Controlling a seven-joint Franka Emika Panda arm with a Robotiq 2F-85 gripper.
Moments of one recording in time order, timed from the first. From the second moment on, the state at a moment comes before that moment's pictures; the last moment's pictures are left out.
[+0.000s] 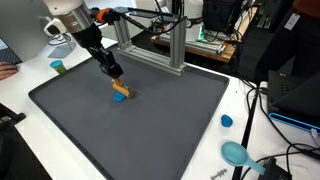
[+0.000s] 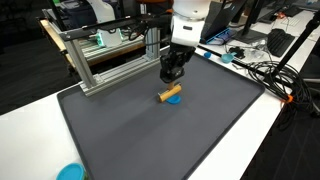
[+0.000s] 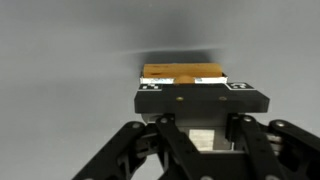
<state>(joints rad) -0.06 0.59 -0.02 -1.53 0.02 1.95 0.00</state>
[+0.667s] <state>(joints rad) -0.04 0.56 -0.02 -1.55 0.00 2.09 -0.05</state>
